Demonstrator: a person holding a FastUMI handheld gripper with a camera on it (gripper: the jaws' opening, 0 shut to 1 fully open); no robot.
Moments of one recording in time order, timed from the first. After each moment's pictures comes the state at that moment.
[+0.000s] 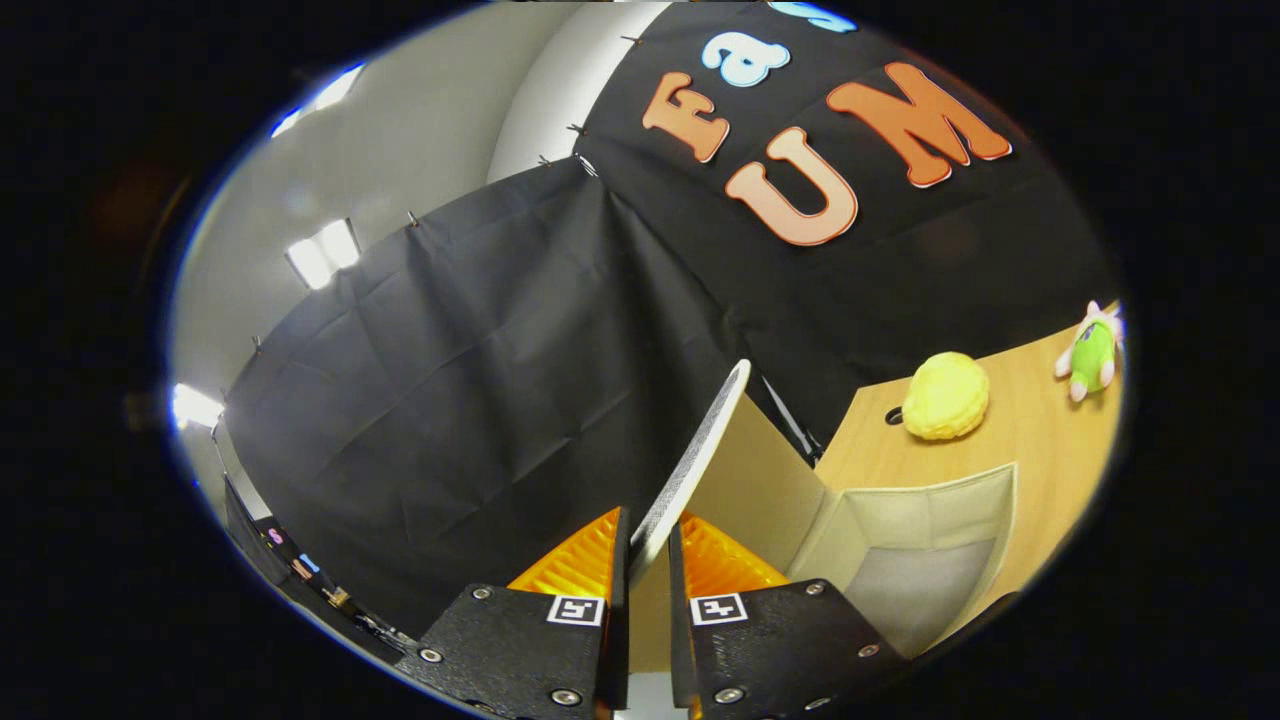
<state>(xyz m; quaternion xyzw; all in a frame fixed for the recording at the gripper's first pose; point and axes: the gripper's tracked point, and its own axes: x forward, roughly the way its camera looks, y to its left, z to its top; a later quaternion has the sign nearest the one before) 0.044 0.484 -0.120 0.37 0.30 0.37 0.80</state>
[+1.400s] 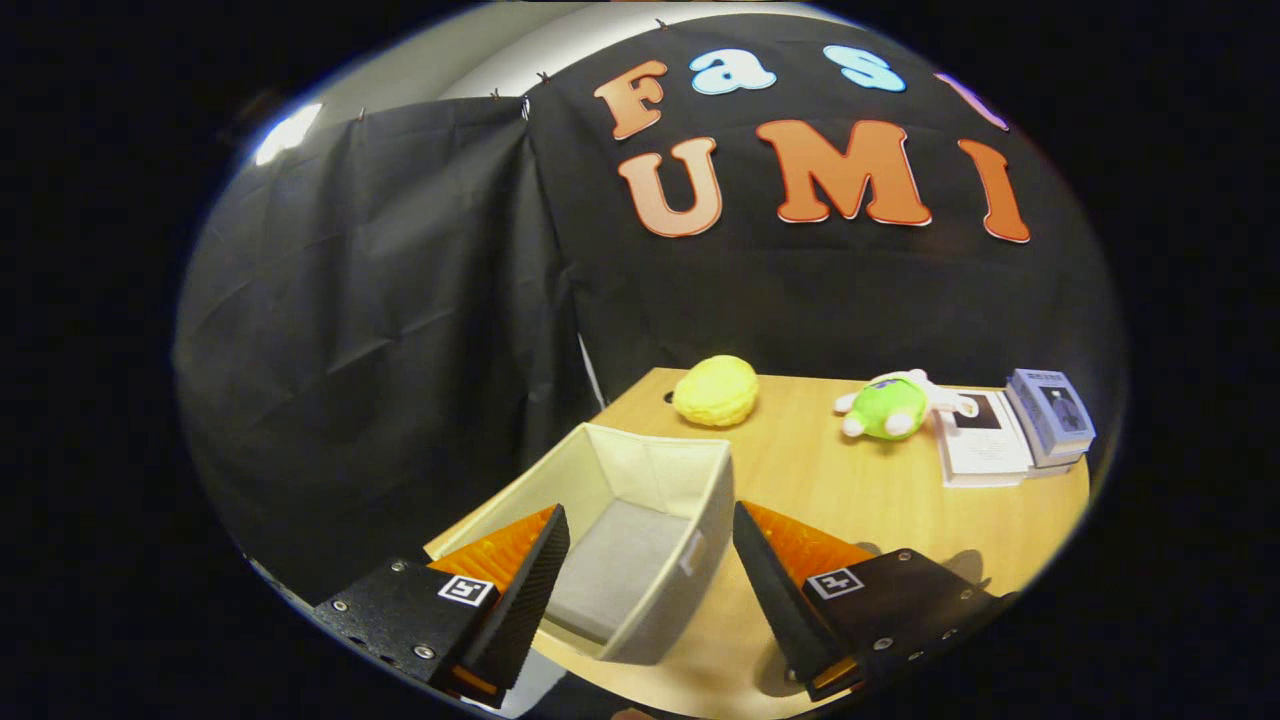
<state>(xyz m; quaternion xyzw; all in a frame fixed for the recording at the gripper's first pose) 0.009 0.274 -0.235 0.11 0.37 0.20 0.90</state>
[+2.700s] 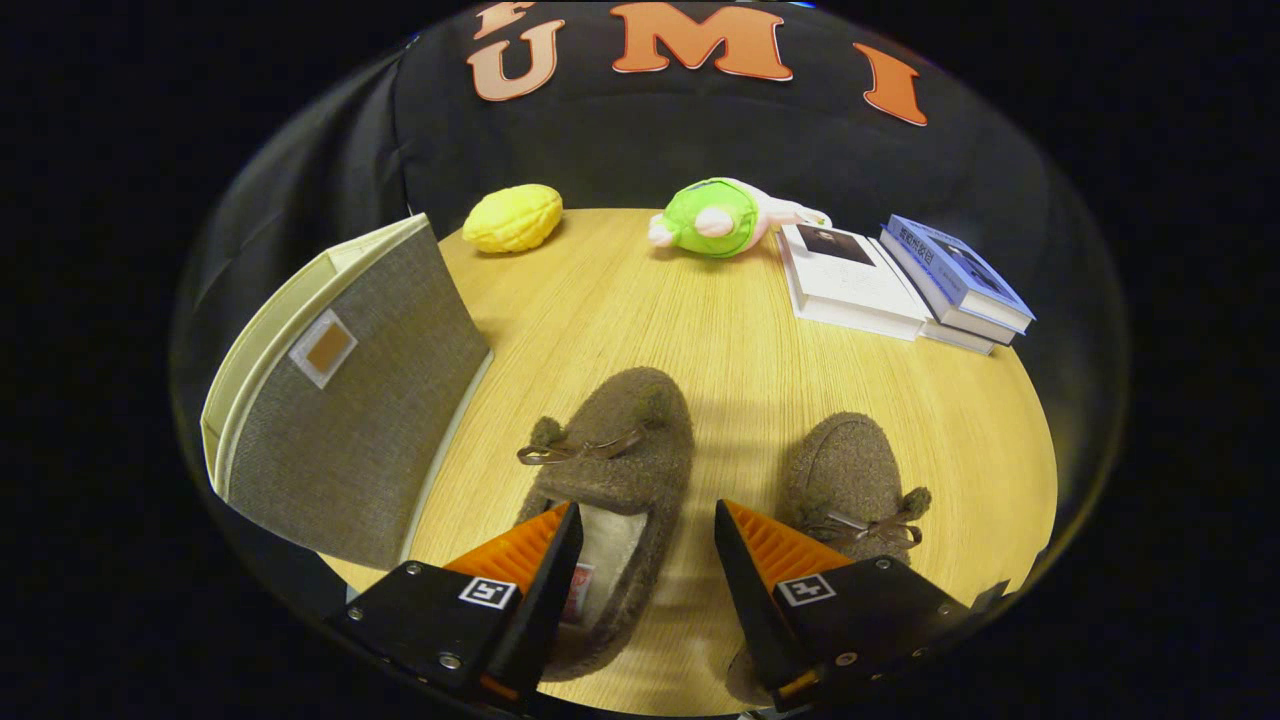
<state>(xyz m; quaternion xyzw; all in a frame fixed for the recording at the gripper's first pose) -0.046 0.129 -0.435 0.03 0.56 0.05 0.83</state>
